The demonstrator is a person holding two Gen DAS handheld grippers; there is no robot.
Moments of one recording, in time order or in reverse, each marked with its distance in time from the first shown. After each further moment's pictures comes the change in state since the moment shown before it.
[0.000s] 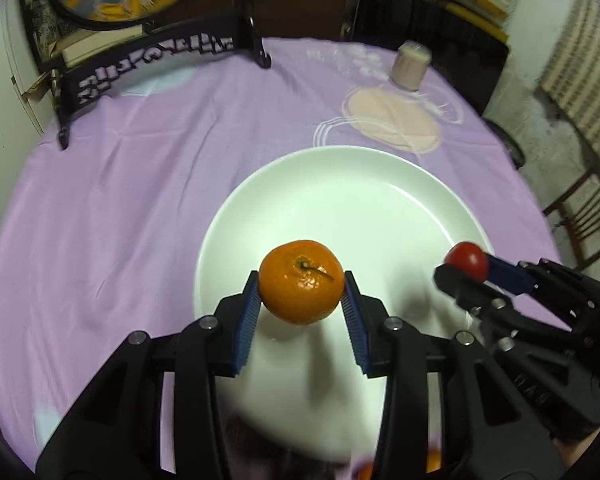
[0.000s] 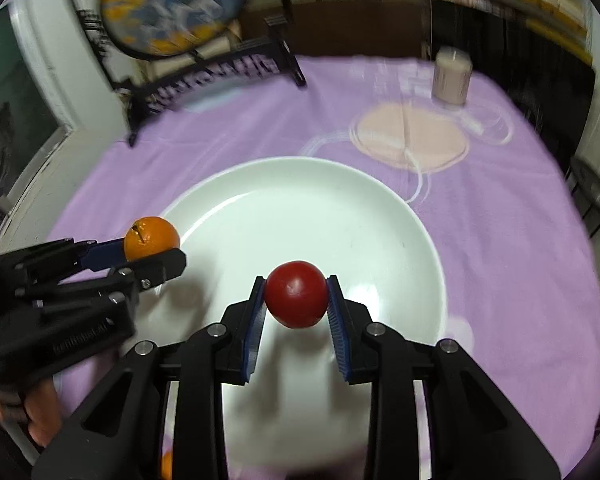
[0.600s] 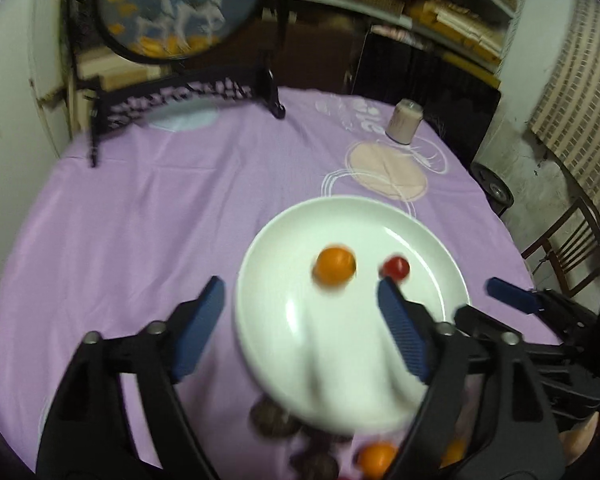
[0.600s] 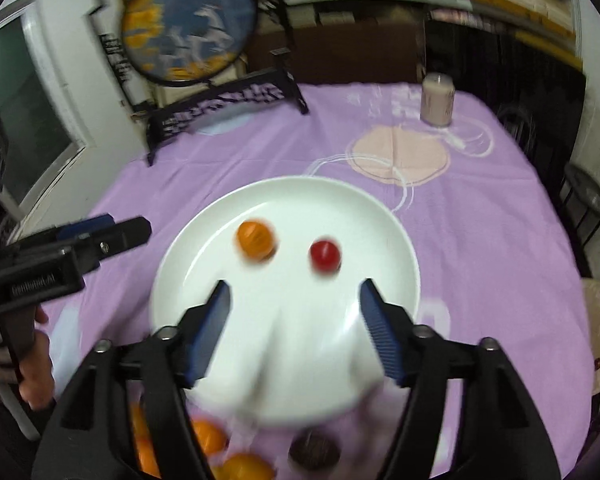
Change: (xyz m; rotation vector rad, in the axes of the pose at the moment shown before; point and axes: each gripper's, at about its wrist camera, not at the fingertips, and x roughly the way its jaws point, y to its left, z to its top) left arm -0.087 0.027 -0.038 -0.049 -0.197 -0.035; right arm -0.082 0.015 -0.052 -0.033 -0.144 0.006
